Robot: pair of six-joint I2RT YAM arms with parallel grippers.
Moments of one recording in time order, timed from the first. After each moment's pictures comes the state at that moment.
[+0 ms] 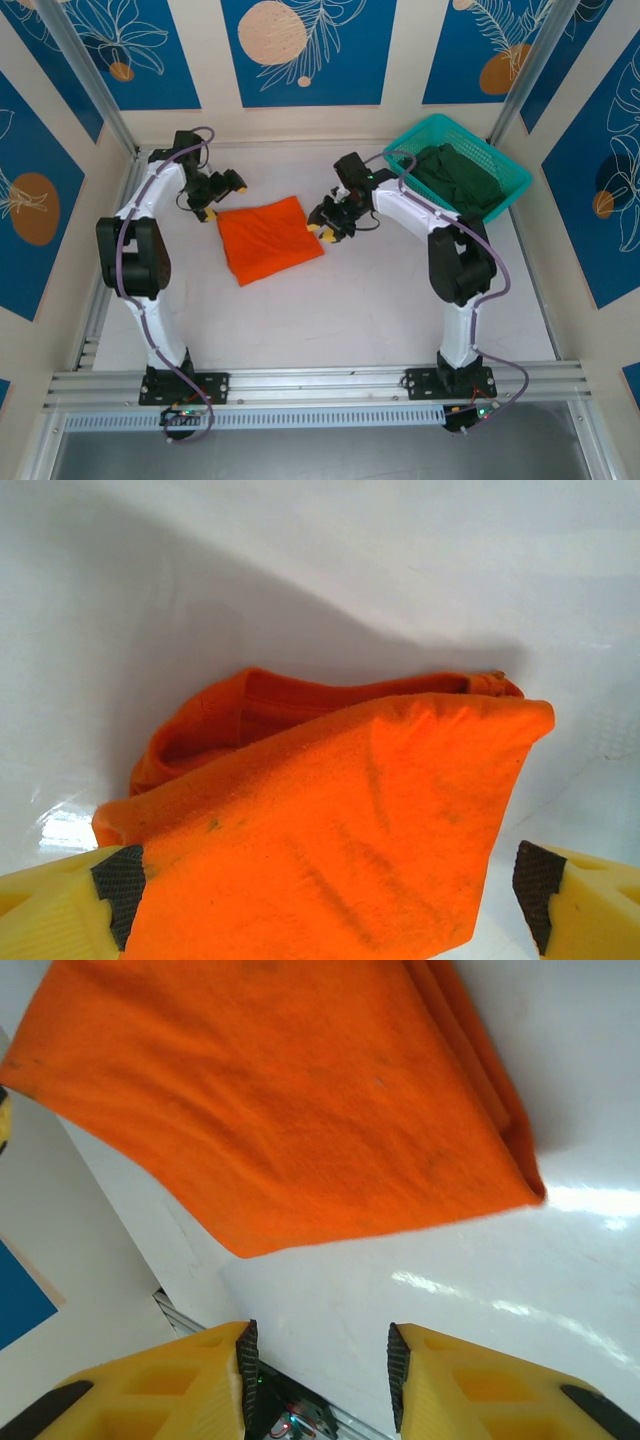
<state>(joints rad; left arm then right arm) -0.03 1.98 1.70 -0.98 0.36 -0.62 0.51 1.99 1.61 -0.81 -0.60 0.90</state>
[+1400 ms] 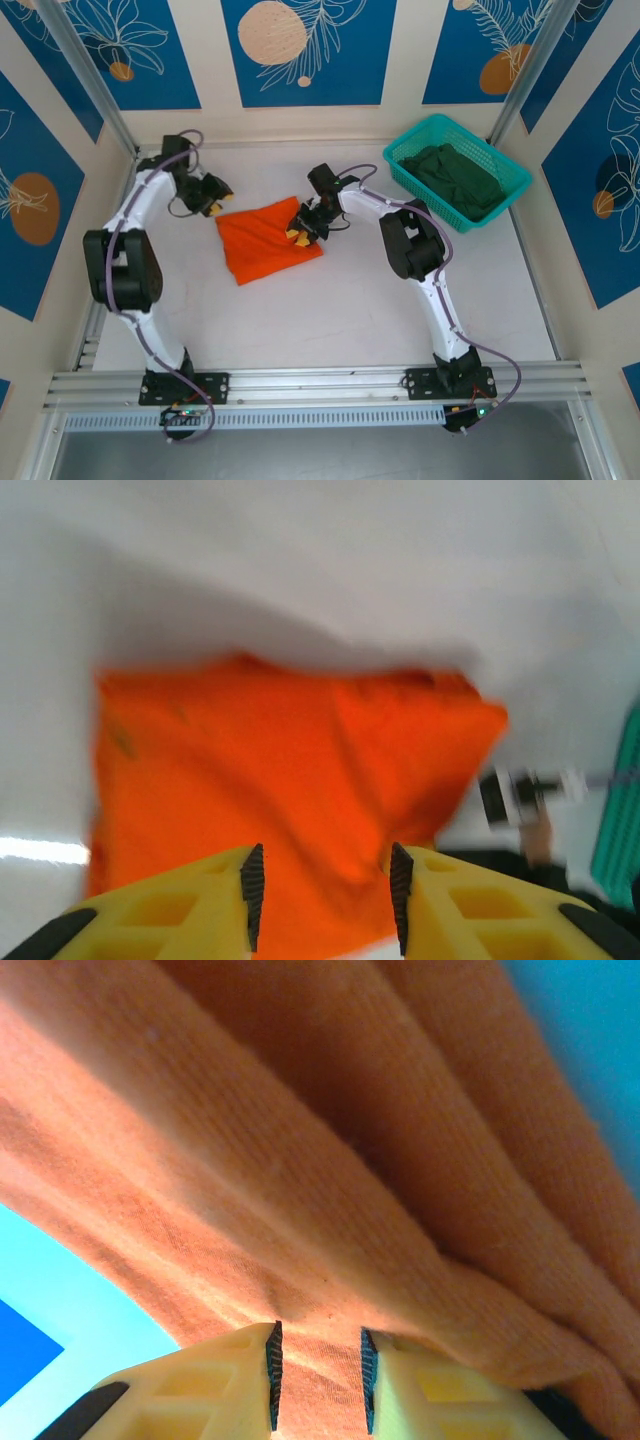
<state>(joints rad) -0.05 1.80 1.51 -0.87 0.42 -0.66 0.55 2.39 1.88 -0.75 -0.70 0.96</state>
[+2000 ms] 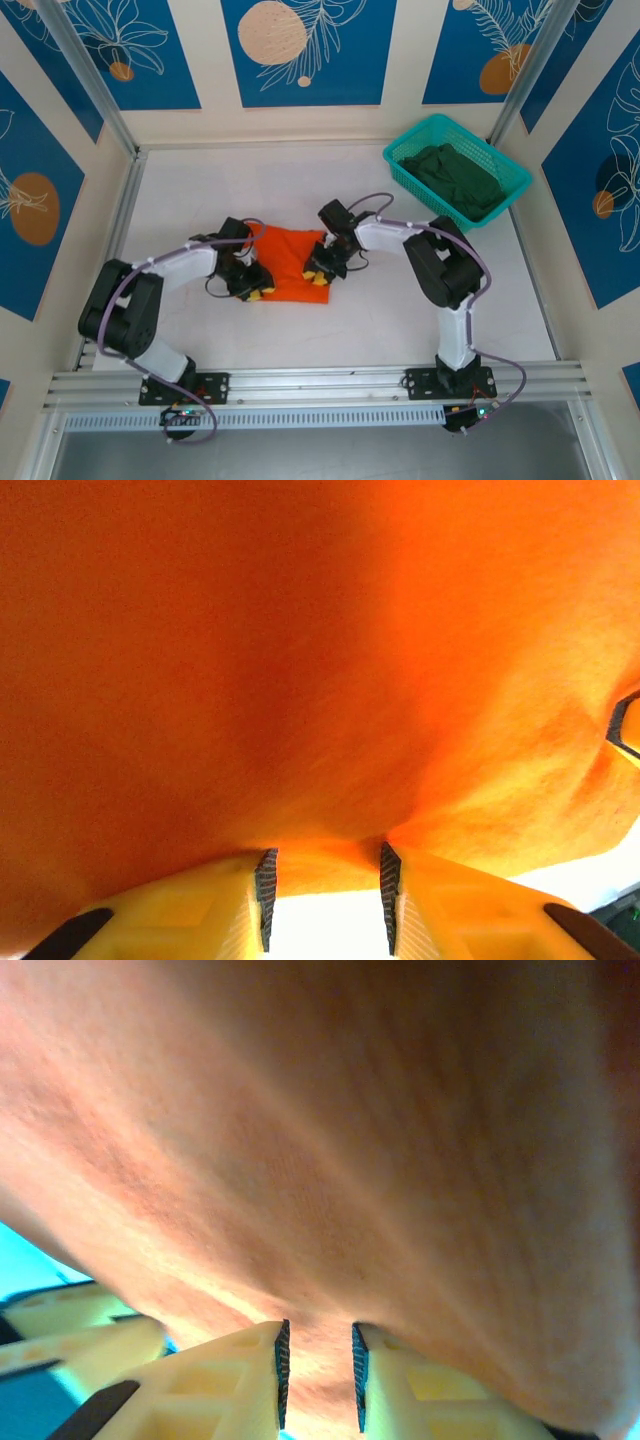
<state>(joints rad) -0.40 1.53 0.78 -0.62 0.46 -0.70 0.64 1.95 1.20 -0.55 -0.59 0.97</state>
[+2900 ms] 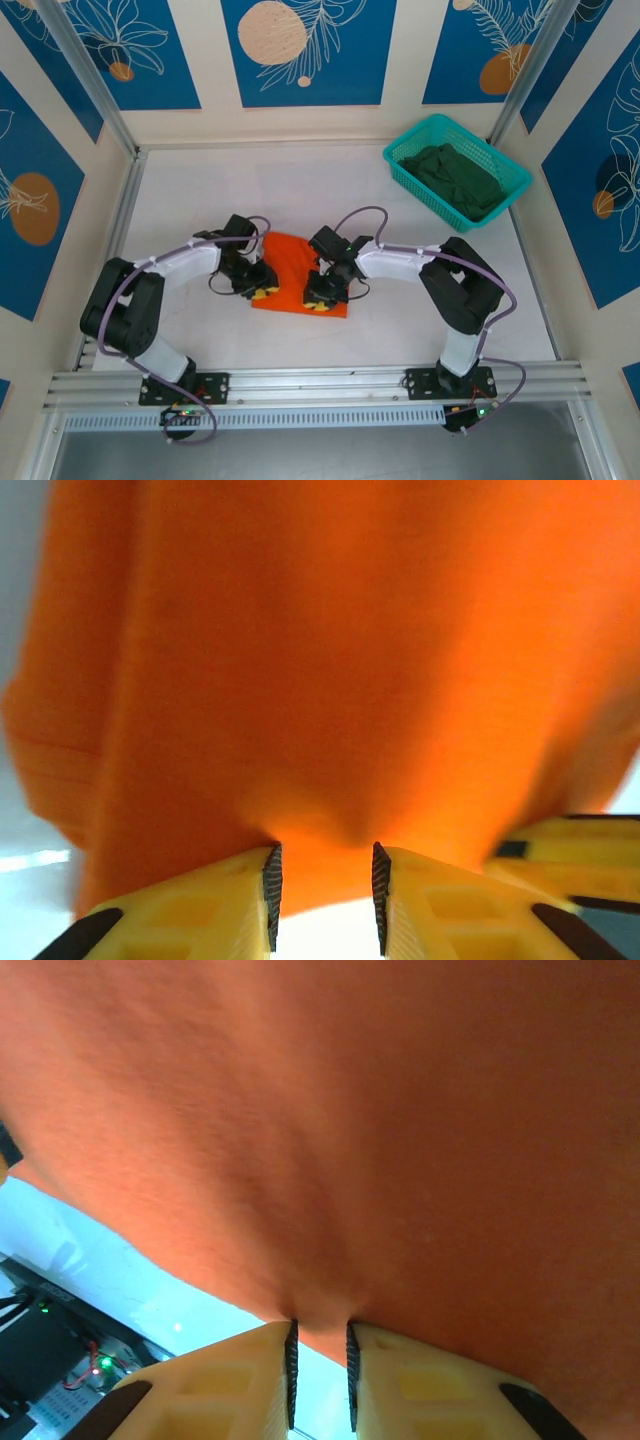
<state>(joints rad) -0.43 1.58 0.84 -0.65 0.47 -0.68 0.82 1.79 1.04 -0.55 -0.49 0.93</state>
